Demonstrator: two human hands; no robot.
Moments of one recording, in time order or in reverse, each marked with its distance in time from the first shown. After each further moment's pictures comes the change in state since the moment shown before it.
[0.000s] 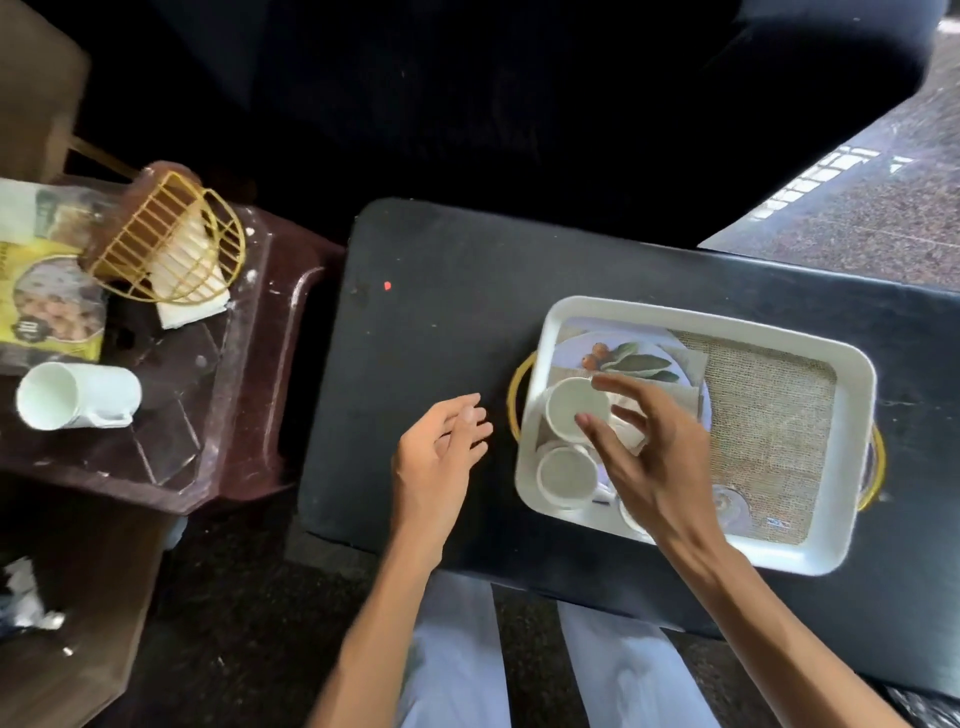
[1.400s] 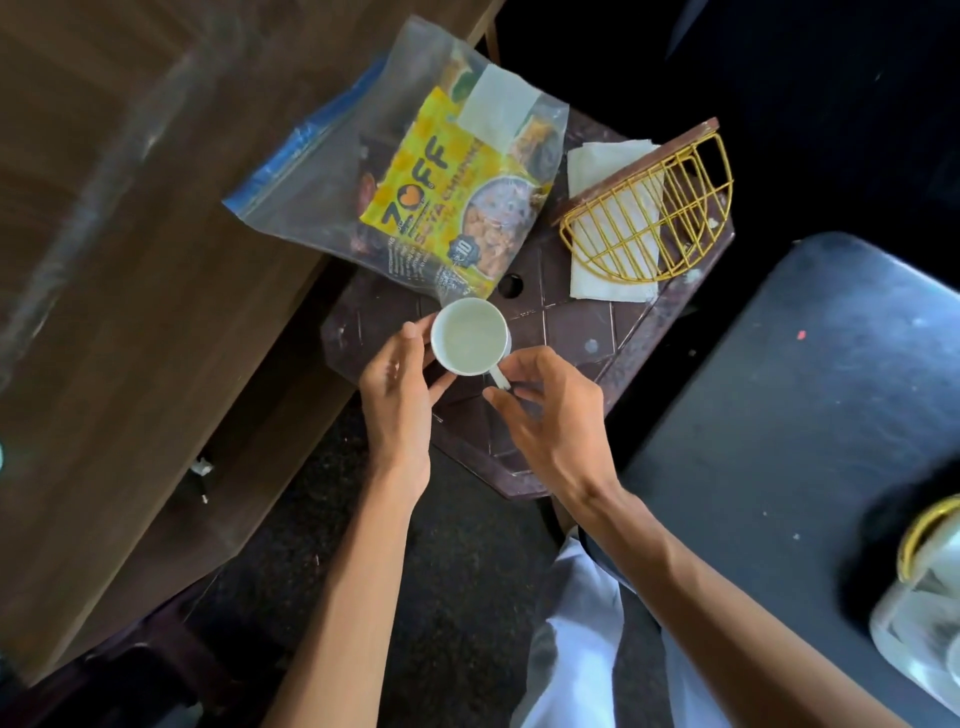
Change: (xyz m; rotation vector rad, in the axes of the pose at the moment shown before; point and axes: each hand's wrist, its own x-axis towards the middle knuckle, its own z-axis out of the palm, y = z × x) left_hand 0.105 -0.002 -0.369 -0.479 0.530 0.033; right_hand -0.005 -0.201 0.409 0.080 -0.520 -0.016
